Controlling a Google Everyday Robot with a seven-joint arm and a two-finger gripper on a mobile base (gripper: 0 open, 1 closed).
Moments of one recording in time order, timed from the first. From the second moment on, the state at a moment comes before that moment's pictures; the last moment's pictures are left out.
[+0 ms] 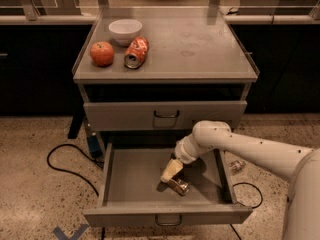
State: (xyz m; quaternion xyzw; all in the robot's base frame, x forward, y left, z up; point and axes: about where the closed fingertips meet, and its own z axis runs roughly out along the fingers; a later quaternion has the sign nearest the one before) arm 0.613 -0.044 0.463 -0.53 0.80 0.17 0.21
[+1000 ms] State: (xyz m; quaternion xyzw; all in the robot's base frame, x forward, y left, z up) arm 0.588 -0.070 0.395 -0.50 0.83 0.19 0.16
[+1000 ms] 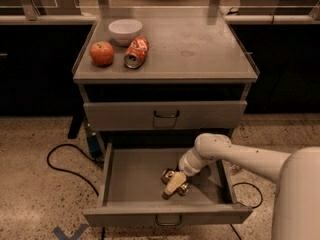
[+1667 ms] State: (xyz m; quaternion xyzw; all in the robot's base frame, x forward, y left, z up) arm 0.581 -0.061 0.370 -0.50 0.83 0.22 0.15
